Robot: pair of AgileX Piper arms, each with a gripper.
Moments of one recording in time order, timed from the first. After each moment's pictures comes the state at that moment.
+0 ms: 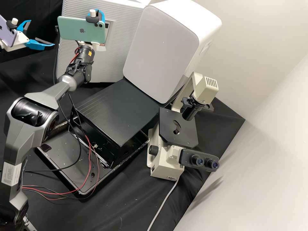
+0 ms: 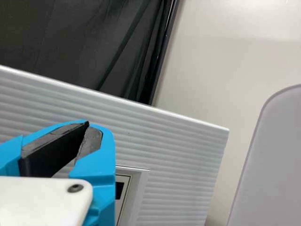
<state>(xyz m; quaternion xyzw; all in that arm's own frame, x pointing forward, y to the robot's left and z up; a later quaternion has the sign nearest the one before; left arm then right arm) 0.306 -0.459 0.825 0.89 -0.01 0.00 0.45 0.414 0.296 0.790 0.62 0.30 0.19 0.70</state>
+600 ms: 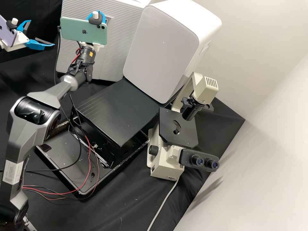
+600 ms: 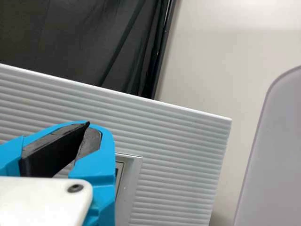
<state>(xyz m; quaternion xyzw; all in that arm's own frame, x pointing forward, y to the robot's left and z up) 0.306 -0.459 0.825 0.89 -0.01 0.00 0.45 0.425 0.294 0.784 0.64 0.30 0.18 0.69</state>
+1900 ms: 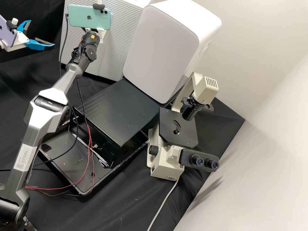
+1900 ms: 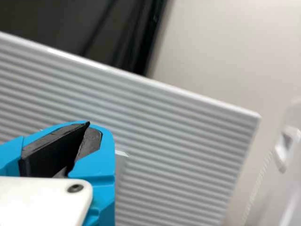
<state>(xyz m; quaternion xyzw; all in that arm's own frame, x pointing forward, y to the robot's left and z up) 0.306 -0.459 0.825 0.89 -0.01 0.00 0.45 0.496 0.335 0.746 0.61 0.26 0.13 0.74</state>
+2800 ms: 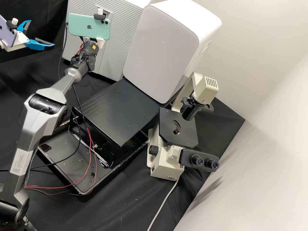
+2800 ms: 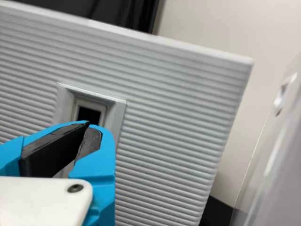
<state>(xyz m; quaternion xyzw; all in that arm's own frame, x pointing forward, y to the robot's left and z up) 0.306 -0.459 0.825 0.89 -0.01 0.00 0.45 0.458 0.305 0.753 0.63 0.27 0.11 0.72</state>
